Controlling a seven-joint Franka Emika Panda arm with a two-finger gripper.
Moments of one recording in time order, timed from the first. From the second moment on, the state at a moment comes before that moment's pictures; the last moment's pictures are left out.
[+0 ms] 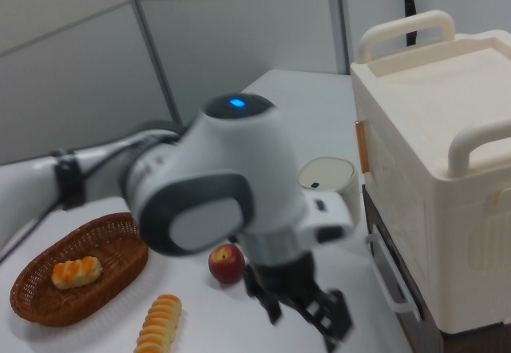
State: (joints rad) arm -0.30 0.01 -0.16 -1.82 -0.05 1.85 -0.45
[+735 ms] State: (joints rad) arm -0.54 0.25 -0.16 -1.67 -0.09 1.94 -0.77
